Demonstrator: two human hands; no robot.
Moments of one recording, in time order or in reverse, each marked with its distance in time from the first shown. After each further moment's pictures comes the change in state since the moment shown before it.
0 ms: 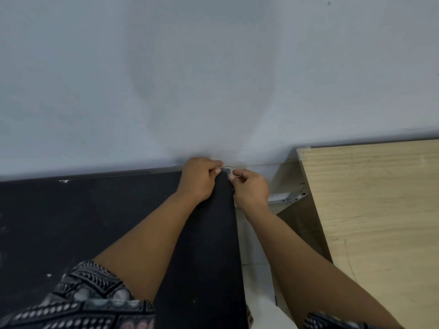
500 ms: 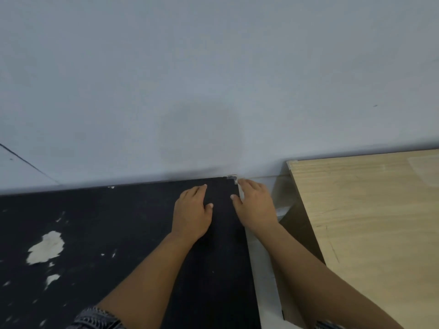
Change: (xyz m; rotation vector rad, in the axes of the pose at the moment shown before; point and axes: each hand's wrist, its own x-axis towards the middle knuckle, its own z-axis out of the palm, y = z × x) left_hand -0.138 0.017 -0.060 0.198 0.116 -0.046; right_hand -0.109 -0.025 -0.040 -0.631 0.014 -0.519
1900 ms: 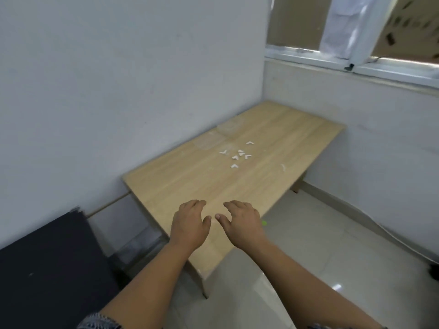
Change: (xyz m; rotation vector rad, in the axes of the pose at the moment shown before) left_hand -0.288 0.360 0.069 -0.016 -0.178 0.661; right_hand -0.427 0.203 -0.195 -0.049 0.373 0.484
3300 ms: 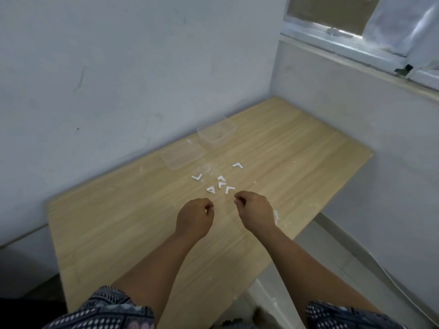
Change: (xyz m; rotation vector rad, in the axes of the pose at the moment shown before) left_hand 0.314 0.081 0.150 -0.182 -0.058 -0.186; right_hand 0.320 0.210 -0.024 0.129 -0.089 0.146
